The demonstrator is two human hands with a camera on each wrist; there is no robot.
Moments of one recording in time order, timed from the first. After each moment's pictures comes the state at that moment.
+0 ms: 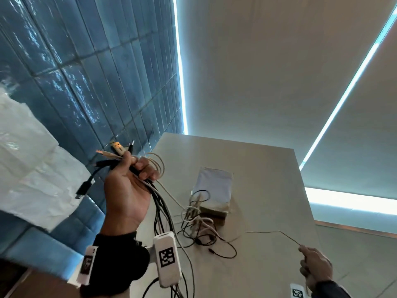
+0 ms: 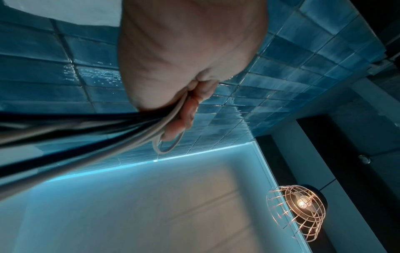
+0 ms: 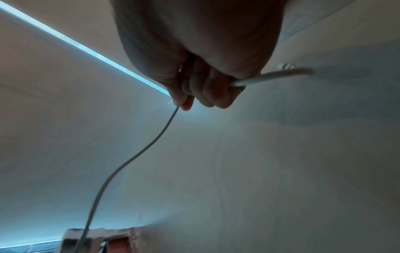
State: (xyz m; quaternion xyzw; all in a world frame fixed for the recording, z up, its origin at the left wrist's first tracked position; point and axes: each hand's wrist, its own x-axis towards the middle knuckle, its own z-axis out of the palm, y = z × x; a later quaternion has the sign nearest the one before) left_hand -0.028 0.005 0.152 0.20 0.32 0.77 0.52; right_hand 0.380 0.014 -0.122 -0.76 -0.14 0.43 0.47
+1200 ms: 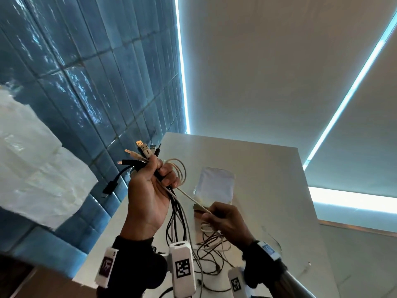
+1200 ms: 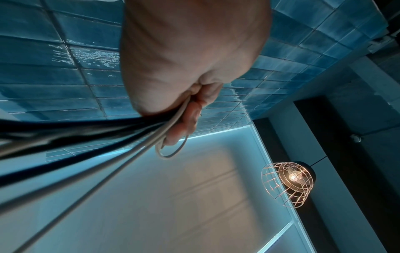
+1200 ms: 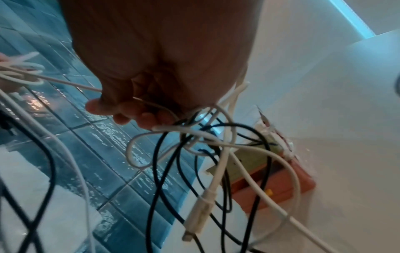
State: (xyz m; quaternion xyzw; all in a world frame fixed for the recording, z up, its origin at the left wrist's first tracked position) left_hand -0.001 0.004 0.144 0.25 0.33 0.72 0.56; right_hand 0.177 0.035 -0.008 -0.36 -0.60 0.58 0.41
